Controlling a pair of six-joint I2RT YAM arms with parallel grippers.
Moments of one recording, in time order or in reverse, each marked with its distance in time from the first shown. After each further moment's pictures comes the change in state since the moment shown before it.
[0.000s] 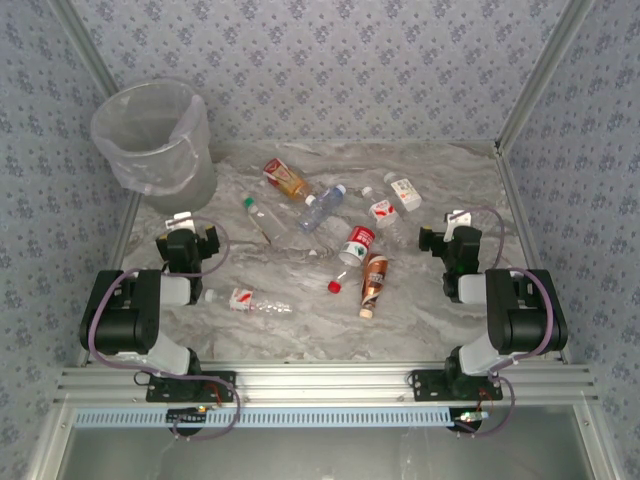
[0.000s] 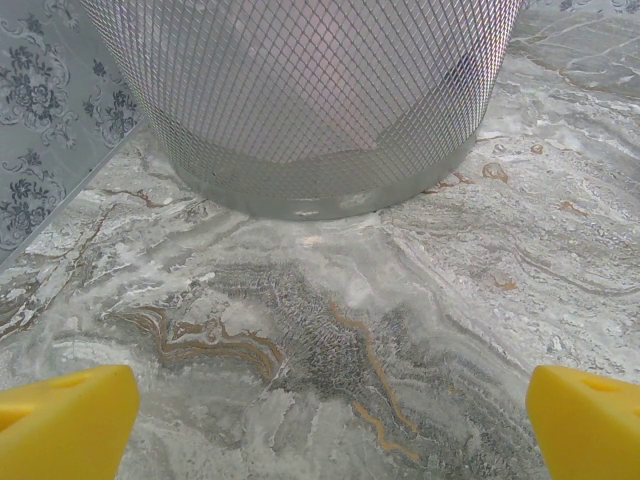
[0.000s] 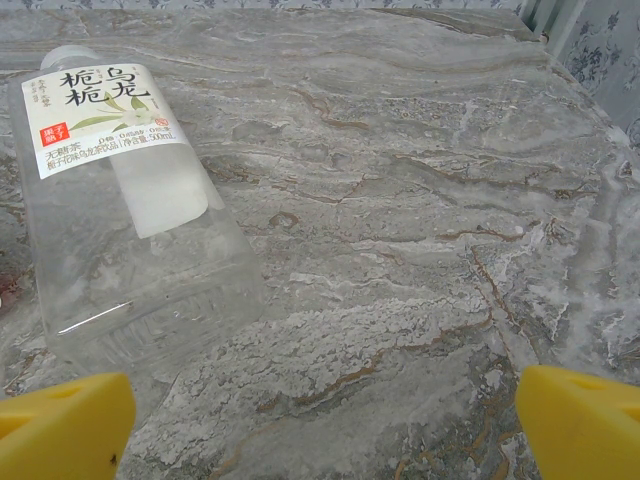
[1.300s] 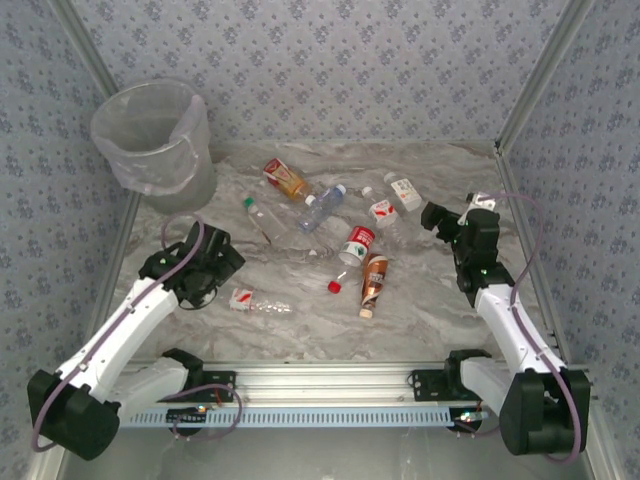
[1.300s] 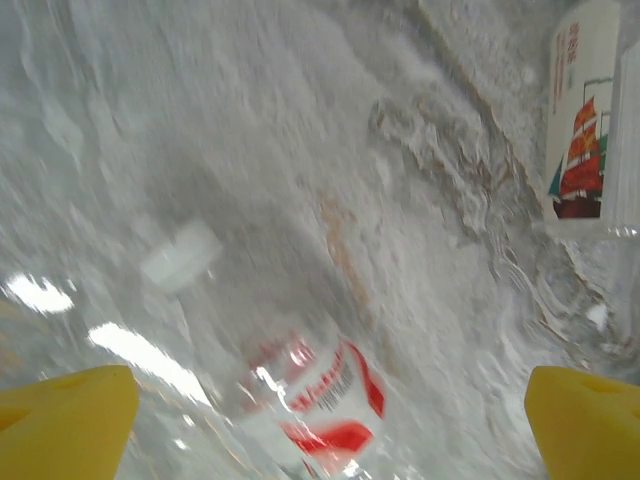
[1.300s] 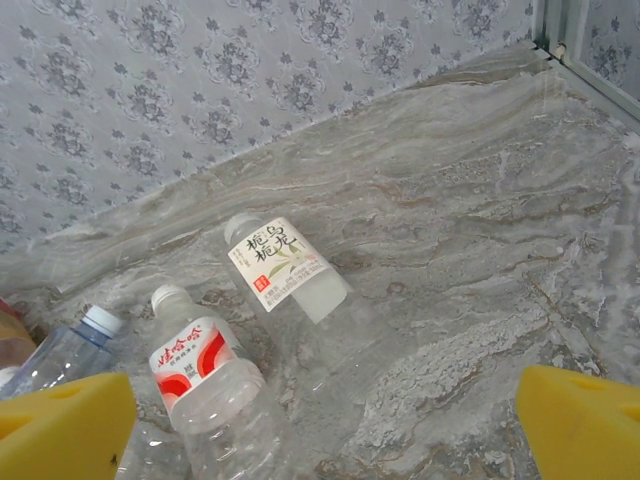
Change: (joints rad) left arm -0.436 -0.542 0.477 -1.728 0.115 -1.118; right arm 0.060 -0.539 0.199 -0.684 -0.043 0.393
